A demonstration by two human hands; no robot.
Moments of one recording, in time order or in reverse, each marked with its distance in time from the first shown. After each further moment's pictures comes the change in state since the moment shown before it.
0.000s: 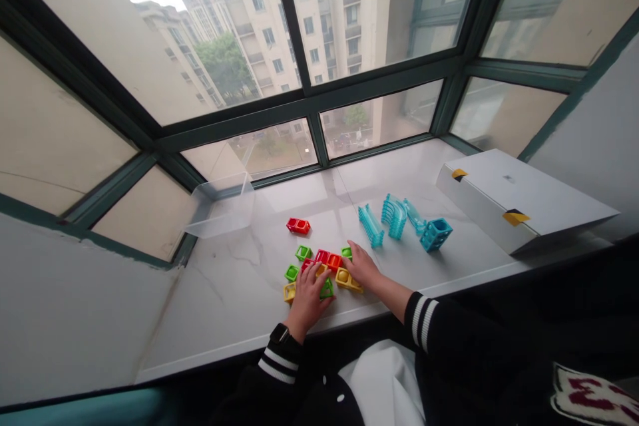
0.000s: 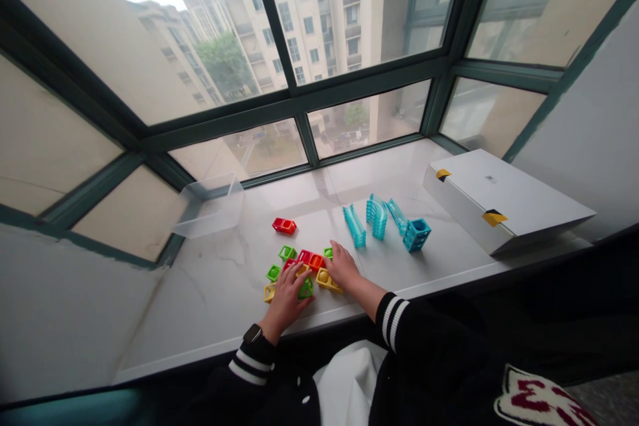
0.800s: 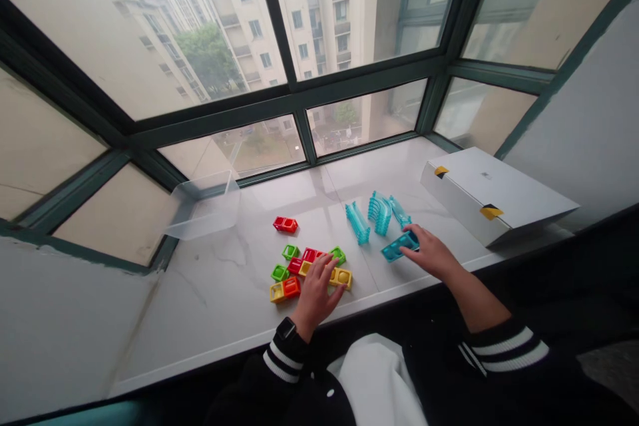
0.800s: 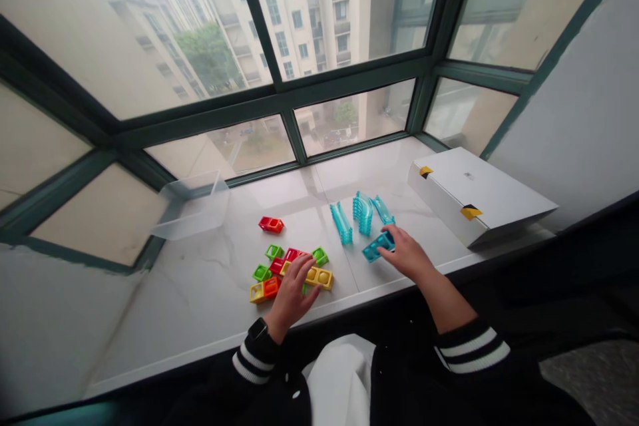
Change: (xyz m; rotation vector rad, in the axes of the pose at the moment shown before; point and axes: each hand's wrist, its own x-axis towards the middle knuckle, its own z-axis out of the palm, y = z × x) left_hand 0.033 0.070 -0.015 -0.242 0.128 0.144; right_hand -0.048 0.031 -0.229 -0.273 0.063 0.074
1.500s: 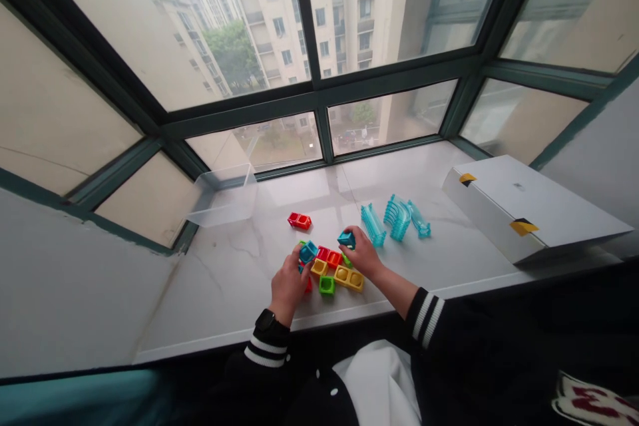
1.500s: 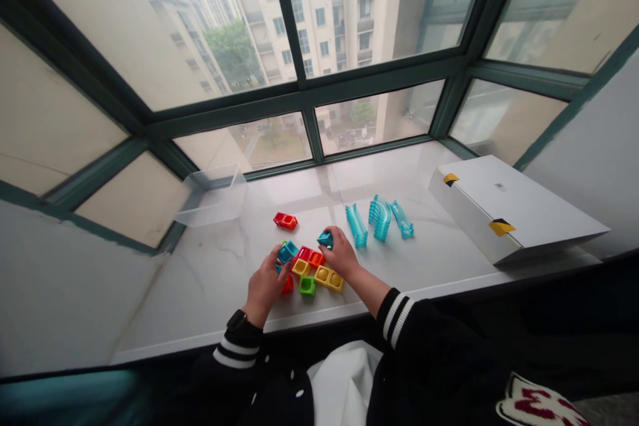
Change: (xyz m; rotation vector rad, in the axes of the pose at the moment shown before) left_hand -0.006 -0.050 -0.058 0.278 -0.054 -0.700; right_hand 0.048 -0.126 0.158 0.499 0.052 -0.248
